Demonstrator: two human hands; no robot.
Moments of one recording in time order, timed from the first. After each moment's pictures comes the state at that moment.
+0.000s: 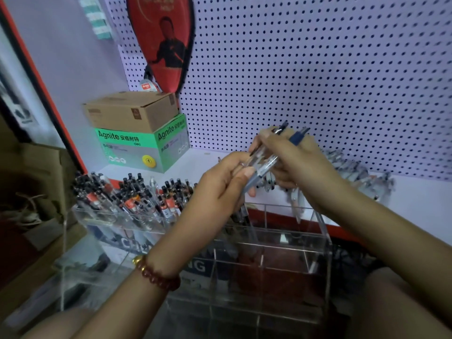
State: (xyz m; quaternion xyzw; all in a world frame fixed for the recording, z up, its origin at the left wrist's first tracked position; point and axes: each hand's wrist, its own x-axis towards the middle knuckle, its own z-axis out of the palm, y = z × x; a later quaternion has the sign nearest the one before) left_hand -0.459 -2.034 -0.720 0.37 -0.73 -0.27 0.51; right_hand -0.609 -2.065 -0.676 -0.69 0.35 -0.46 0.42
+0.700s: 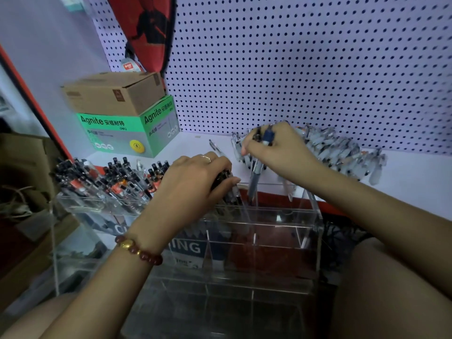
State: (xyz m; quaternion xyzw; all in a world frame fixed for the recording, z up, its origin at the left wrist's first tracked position) left_hand -0.434 -2.051 -0.737 0.50 -0.83 0.15 0.21; right_hand -0.613 -2.094 -0.705 -0.77 0.43 -0.39 0.26
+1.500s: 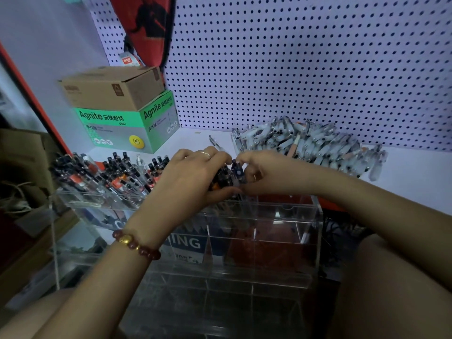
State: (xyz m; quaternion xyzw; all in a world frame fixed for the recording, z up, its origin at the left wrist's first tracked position) left_hand -0.430 -2.050 -0.739 0.51 -0.83 0.17 0.18; right_hand -0.616 -2.094 -0.718 -0.89 0.37 -0.11 0.25
